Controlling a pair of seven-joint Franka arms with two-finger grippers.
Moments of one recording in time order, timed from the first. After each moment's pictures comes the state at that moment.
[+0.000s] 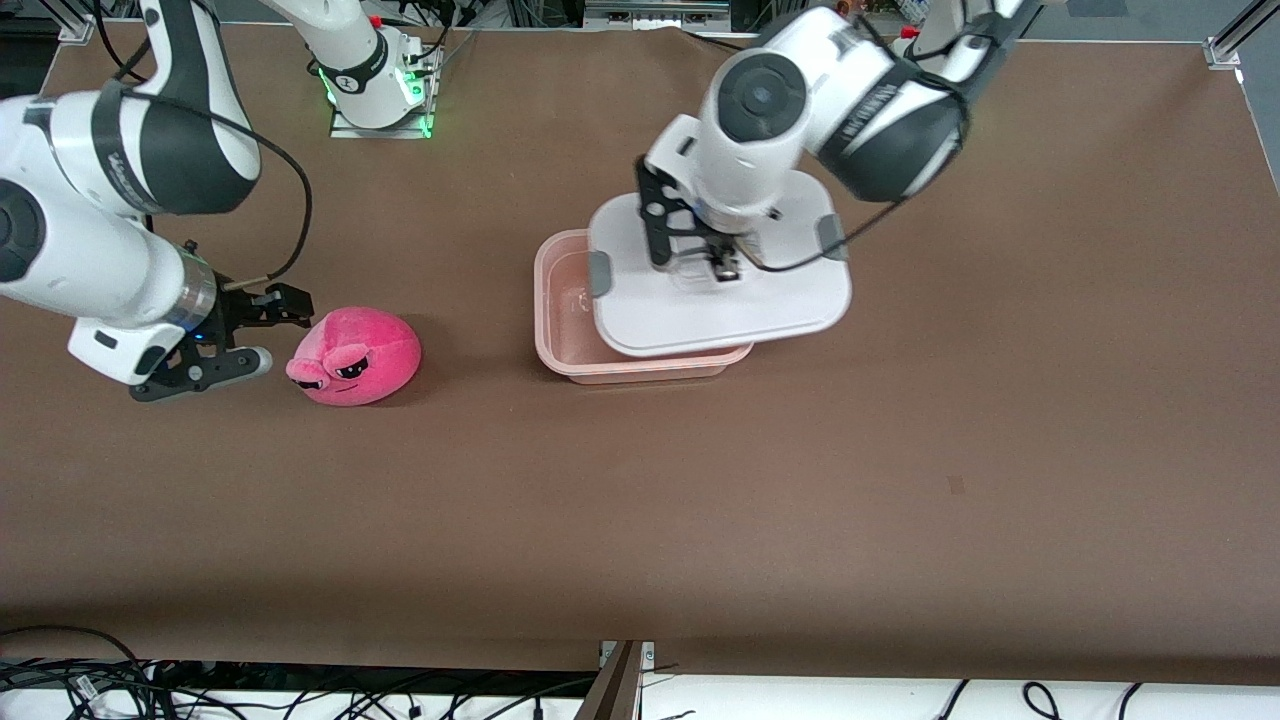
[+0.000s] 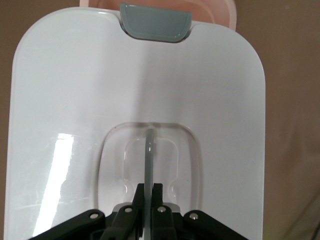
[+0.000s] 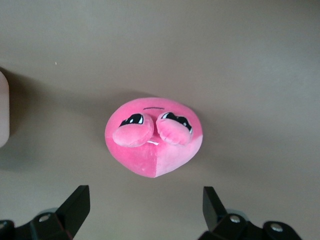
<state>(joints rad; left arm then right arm) -0.23 0.41 -0.47 -1.43 0.05 1.62 0.68 0.22 0.30 -0.10 -1.57 0.00 1.69 -0.18</state>
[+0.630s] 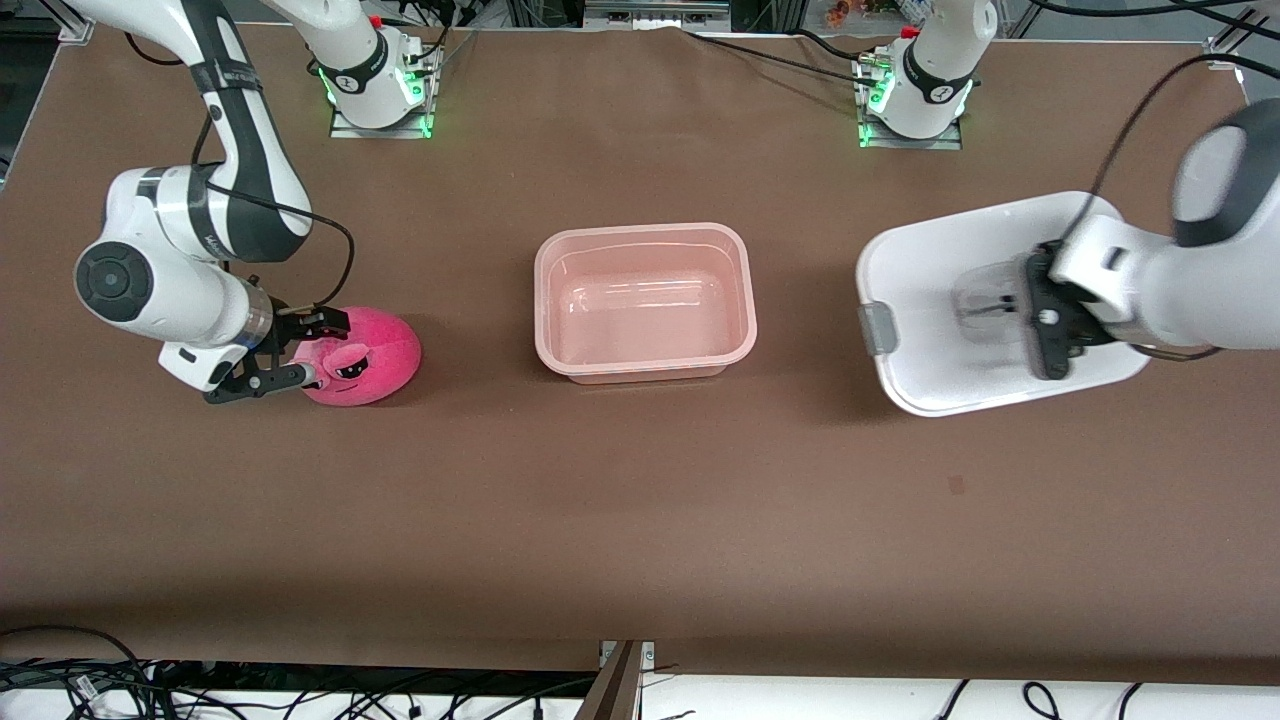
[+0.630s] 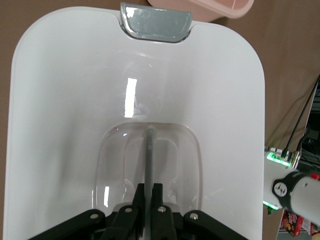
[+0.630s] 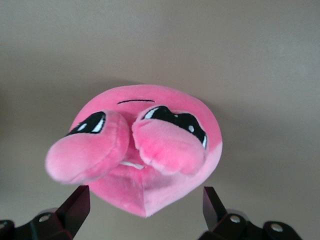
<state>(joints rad) 0.33 0.41 -0.46 -1.33 0.05 1.33 1.20 0.21 0.29 -0.13 -1.93 0.04 2.05 -0.18</state>
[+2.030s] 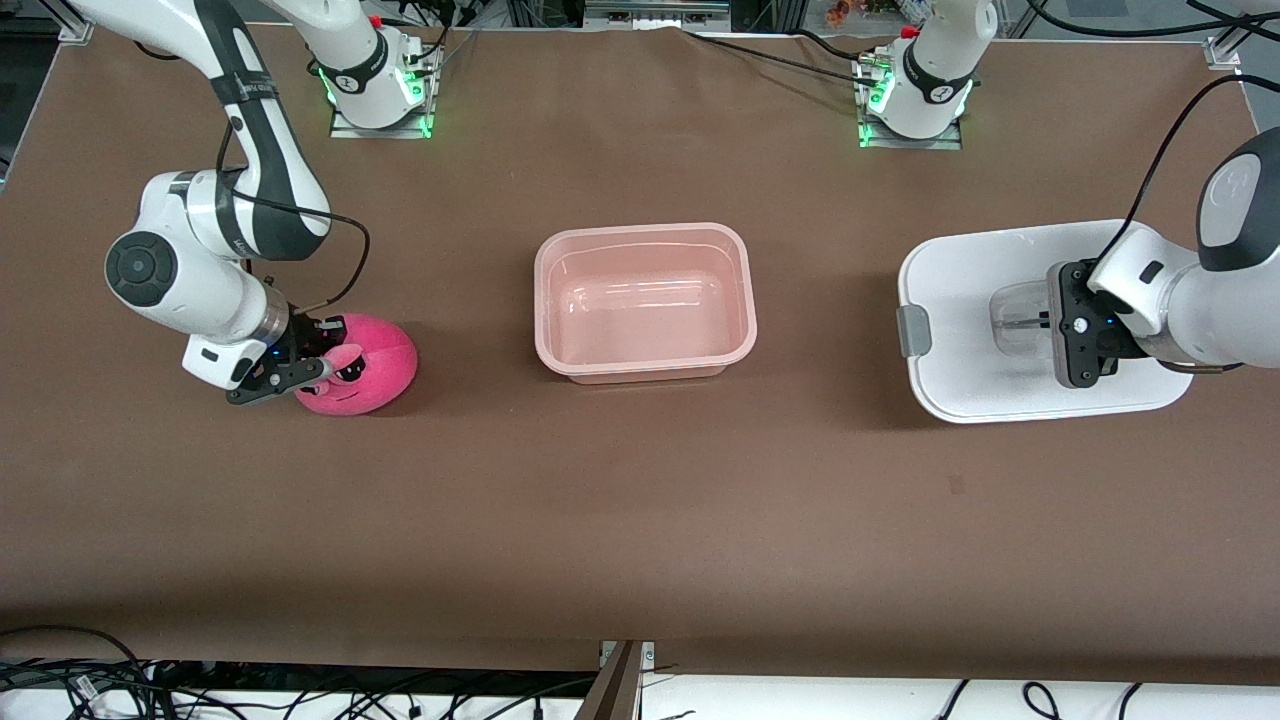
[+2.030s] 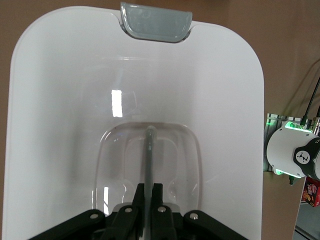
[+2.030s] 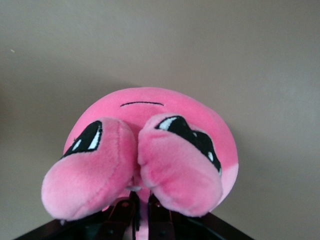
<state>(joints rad) 0.33 0.44 -0.47 -1.32 0.15 1.36 1.30 0.22 0.28 -0.12 -1.98 0.06 2.20 -0.32</state>
